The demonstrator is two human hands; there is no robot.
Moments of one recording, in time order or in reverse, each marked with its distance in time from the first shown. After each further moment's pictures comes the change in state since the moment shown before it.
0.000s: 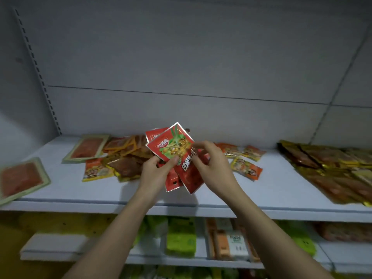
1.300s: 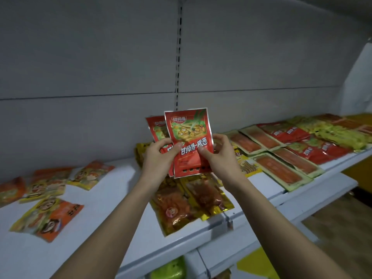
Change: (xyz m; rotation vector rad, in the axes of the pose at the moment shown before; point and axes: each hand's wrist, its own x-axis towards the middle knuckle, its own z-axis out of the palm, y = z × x) left_hand 0.050 -0.057 0.541 0.004 -0.442 0.014; right_hand 0.009 0.320 -0.408 0.348 0.460 0.480
